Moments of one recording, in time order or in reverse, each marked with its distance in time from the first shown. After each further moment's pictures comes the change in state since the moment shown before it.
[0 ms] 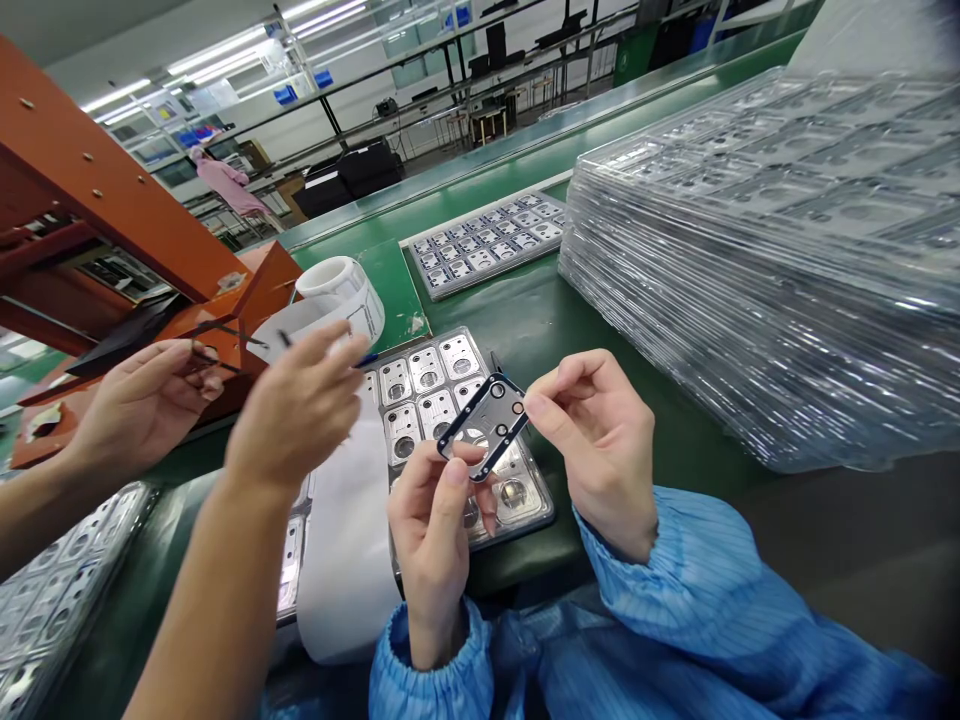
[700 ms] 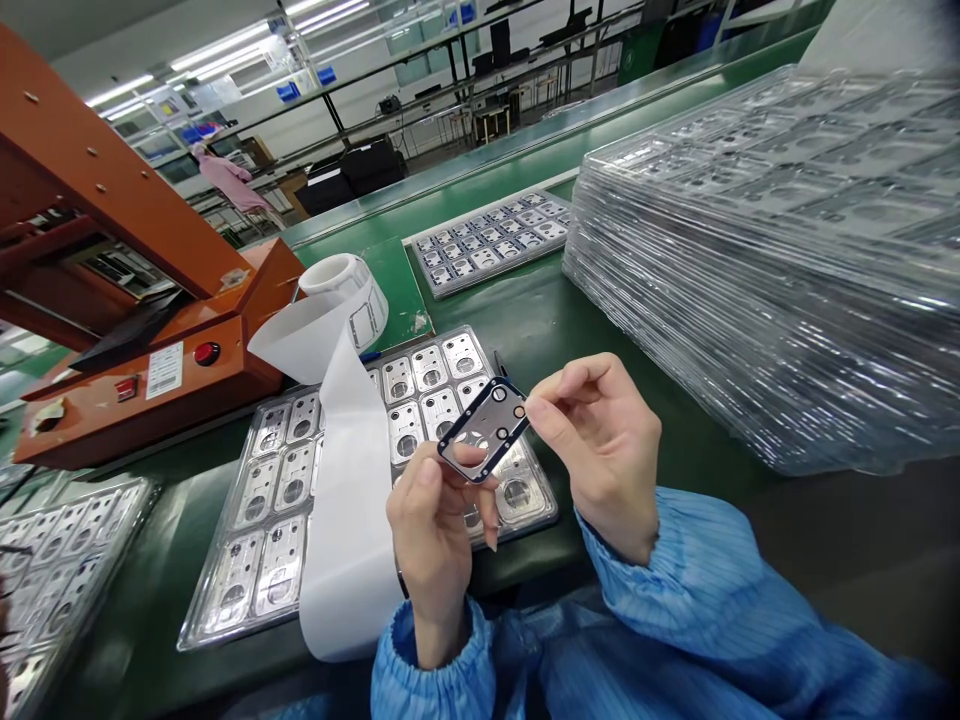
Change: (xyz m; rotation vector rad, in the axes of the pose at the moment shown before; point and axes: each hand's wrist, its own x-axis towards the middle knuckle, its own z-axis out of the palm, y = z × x) left_hand 0.002 0.002 0.003 -0.112 0.046 -0.064; right_hand -0.003 -0.003 0.002 -0.053 -0.021 -0.021
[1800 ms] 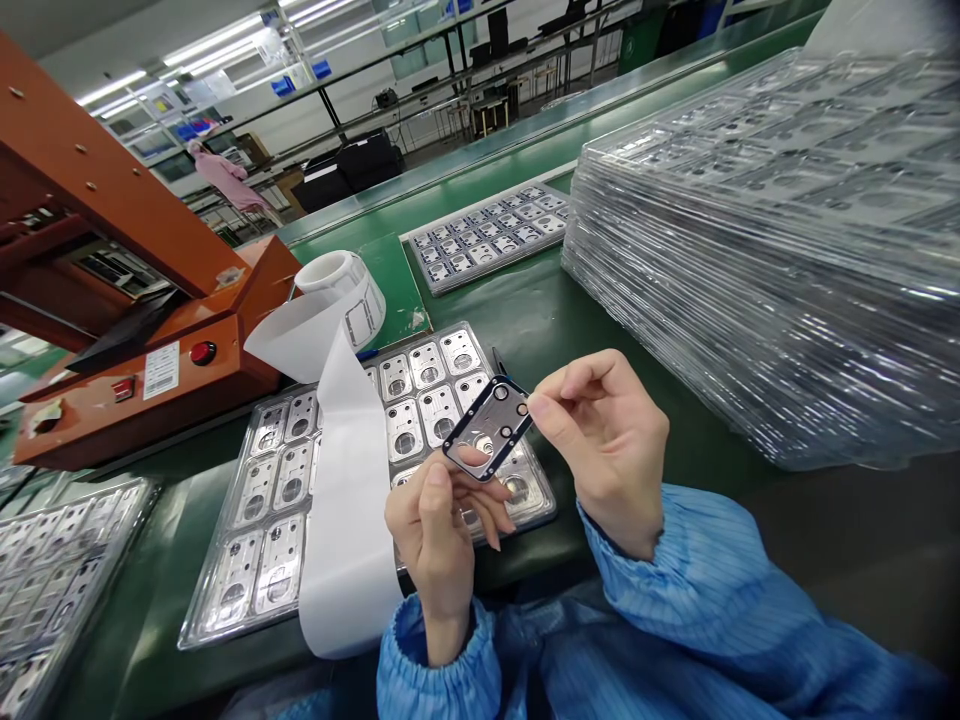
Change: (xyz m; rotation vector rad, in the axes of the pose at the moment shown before) left_hand -0.002 -0.001 -0.003 0.200 0.001 0.046; right_hand 0.000 0.001 -0.005 -0.058 0.021 -0.013
